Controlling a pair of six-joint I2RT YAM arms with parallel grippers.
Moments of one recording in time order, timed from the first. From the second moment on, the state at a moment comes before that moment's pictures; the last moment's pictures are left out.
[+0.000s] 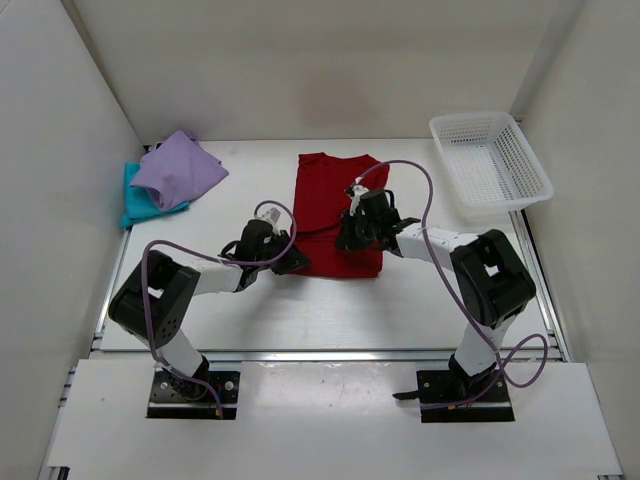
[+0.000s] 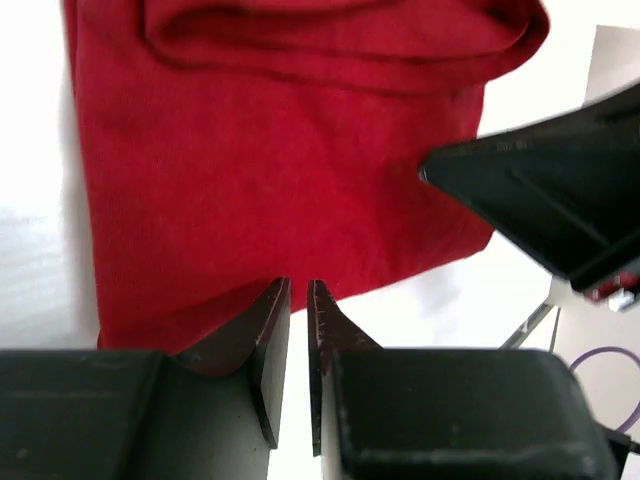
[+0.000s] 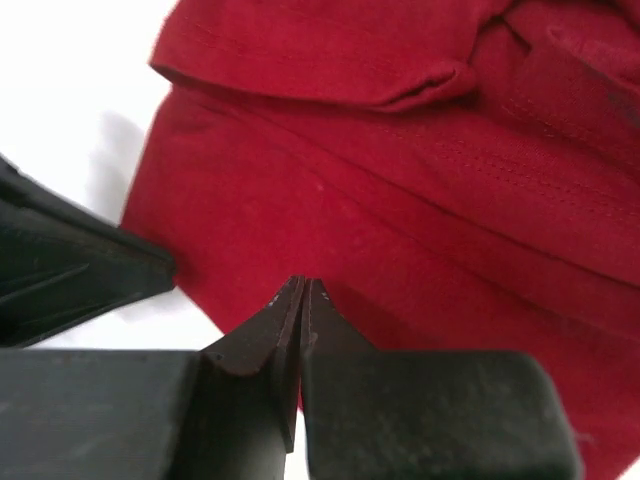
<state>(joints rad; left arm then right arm) -0.50 1.63 0.65 0.37 0.28 -0.86 0.53 1.76 1.03 0.01 -0.30 0.36</state>
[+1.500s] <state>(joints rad) -0.42 1.66 0.64 0.48 0.27 -0.91 0.37 1.57 0.65 0.29 -0.26 0.52</state>
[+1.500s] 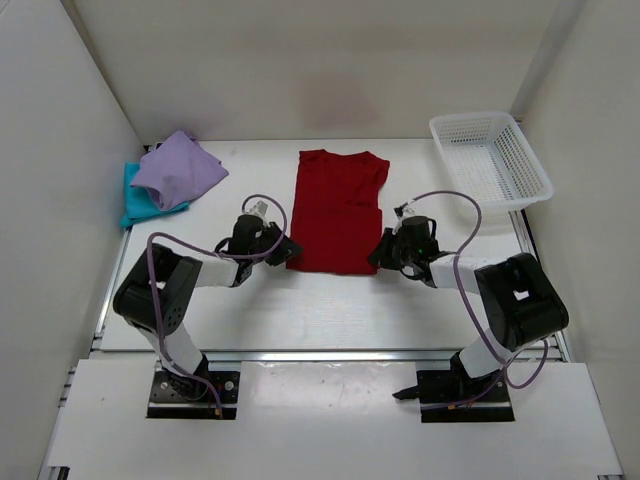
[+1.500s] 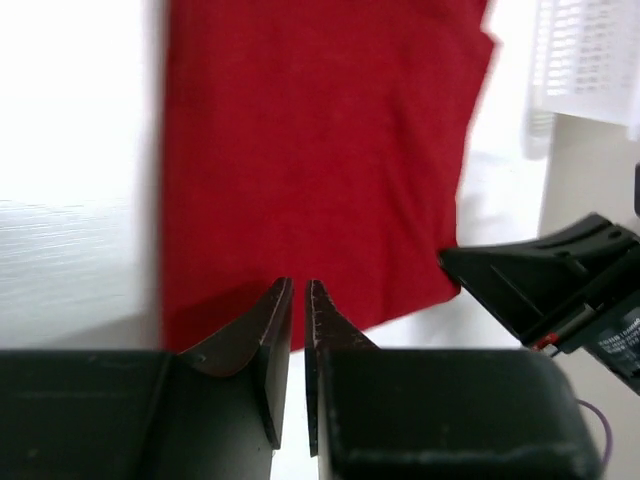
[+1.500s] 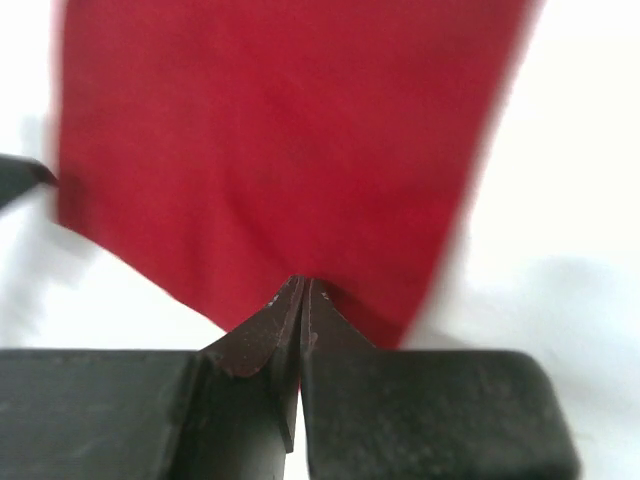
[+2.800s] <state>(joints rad) -0.35 1.63 0.51 0.48 0.28 -0.89 0.26 1.54 0.41 0.52 -0.48 0.63</state>
